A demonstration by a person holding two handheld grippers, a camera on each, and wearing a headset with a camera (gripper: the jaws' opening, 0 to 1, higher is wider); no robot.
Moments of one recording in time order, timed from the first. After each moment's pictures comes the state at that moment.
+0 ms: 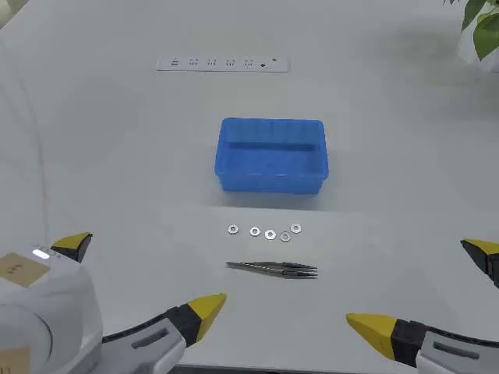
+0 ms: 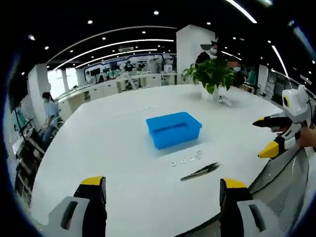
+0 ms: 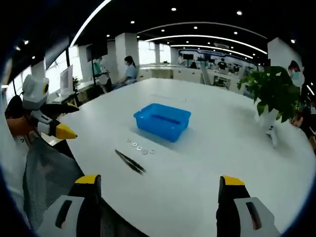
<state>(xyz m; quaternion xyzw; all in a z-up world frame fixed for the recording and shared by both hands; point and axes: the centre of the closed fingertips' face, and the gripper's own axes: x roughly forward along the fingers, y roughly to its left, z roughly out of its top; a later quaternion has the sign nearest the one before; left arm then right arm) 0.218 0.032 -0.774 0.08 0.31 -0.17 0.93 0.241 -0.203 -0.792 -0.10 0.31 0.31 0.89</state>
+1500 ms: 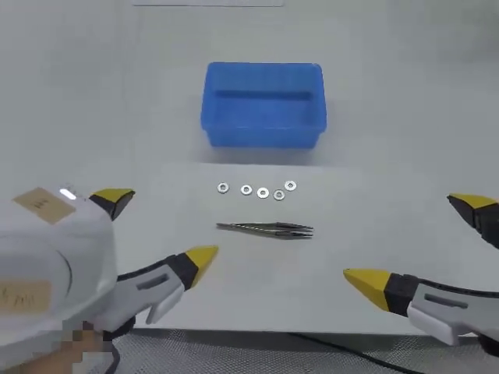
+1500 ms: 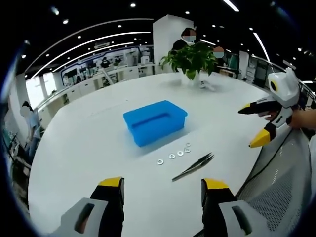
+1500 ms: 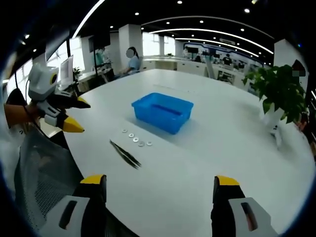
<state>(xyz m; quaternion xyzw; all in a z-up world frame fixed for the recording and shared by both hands) 0.238 0.015 -0.795 0.11 0.33 -0.24 0.91 0.241 -0.196 -0.807 -0.11 0.33 0.32 0.88</state>
